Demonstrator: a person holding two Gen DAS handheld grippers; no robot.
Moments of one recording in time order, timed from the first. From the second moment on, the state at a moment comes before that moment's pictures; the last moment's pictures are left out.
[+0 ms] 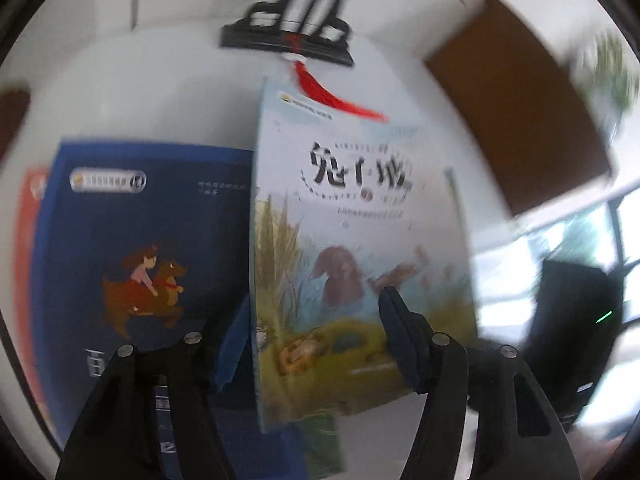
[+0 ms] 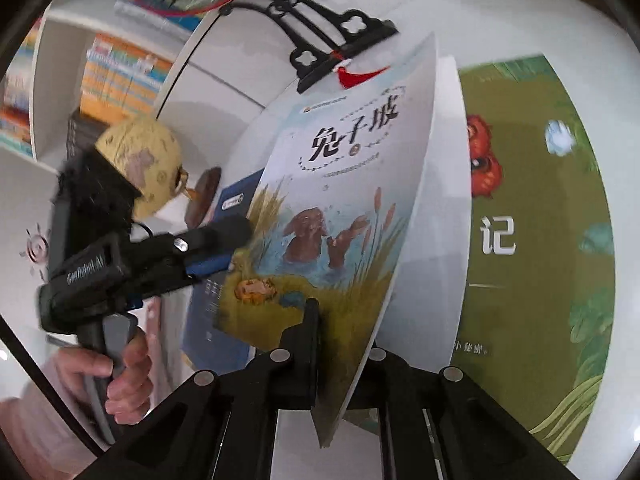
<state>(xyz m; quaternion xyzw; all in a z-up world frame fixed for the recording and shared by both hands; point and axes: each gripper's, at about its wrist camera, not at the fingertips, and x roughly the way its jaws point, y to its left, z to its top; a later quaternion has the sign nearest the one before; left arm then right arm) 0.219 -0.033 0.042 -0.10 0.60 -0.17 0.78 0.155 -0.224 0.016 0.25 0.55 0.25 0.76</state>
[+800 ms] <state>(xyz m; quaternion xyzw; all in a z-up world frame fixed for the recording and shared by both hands) 0.182 -0.074 0.042 -0.03 0.60 -0.20 0.78 0.108 -0.241 0.050 0.09 0.50 0.31 0.80</state>
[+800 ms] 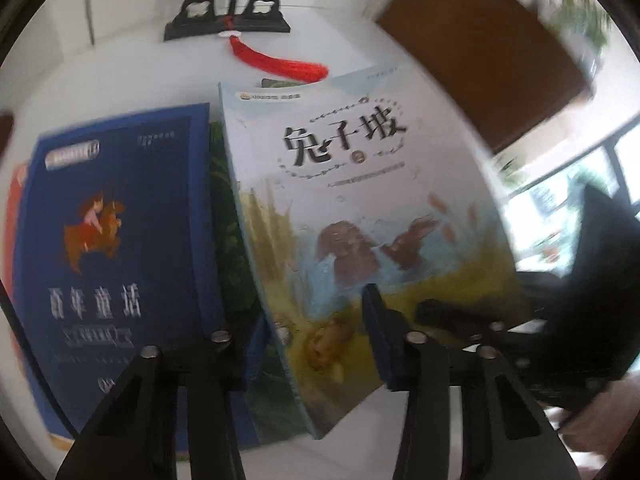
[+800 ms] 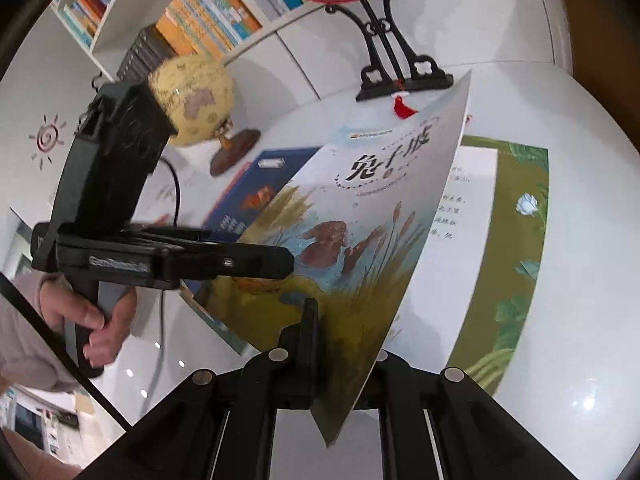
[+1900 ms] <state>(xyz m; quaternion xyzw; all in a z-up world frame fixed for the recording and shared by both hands) 0.081 0.017 0.164 0.01 0.45 -0.10 0.89 0.055 -0.129 0.149 -0.03 0.36 0.40 0.85</state>
